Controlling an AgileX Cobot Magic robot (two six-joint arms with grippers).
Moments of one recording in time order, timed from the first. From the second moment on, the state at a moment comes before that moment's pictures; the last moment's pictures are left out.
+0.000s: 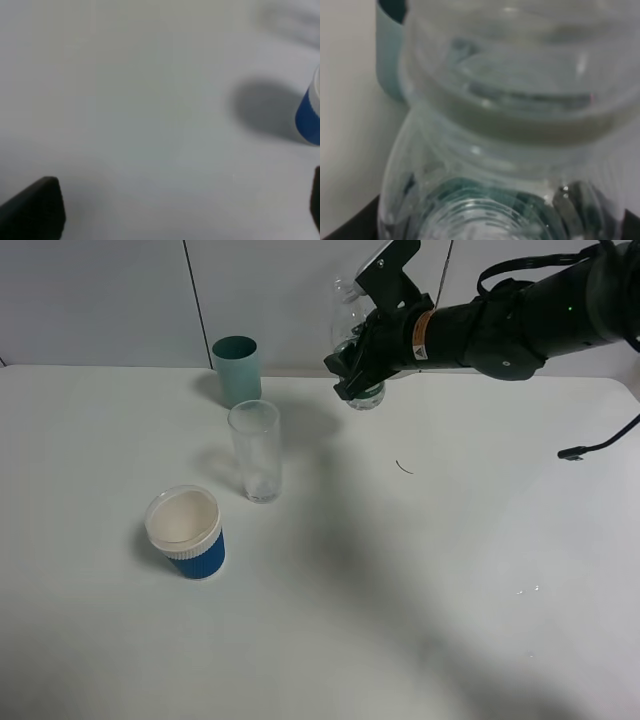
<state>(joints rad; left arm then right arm) 0.18 0.17 -0.52 -0.14 1.06 0.20 0.42 1.90 -1.13 -0.84 -0.32 0.27</state>
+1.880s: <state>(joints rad) 0.18 0.17 -0.52 -0.14 1.06 0.20 0.64 2.05 -1.36 -1.28 0.08 0.33</state>
